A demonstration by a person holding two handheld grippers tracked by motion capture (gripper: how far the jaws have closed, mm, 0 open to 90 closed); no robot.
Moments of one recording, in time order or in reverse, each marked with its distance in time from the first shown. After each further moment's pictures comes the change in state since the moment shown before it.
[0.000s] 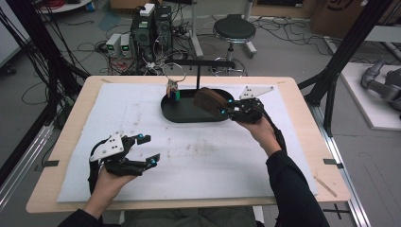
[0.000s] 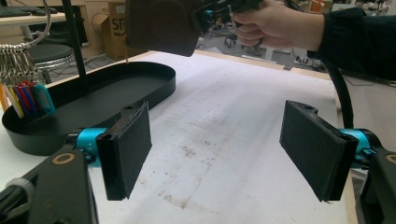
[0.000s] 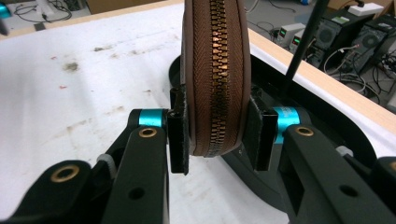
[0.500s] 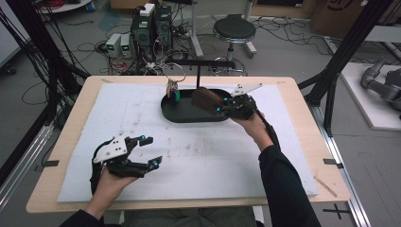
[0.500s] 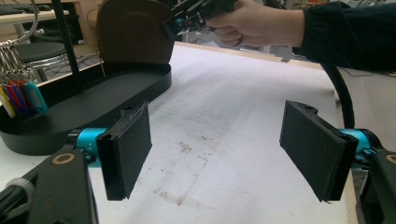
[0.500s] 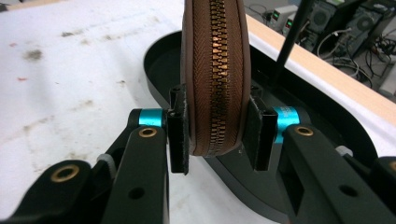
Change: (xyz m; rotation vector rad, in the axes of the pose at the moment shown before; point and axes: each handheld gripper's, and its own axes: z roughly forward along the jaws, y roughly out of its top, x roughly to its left) left arm -0.004 -0.002 0.004 0.023 -0.012 0.022; right arm -0.013 -0.003 0.032 0.071 -0.032 0.022
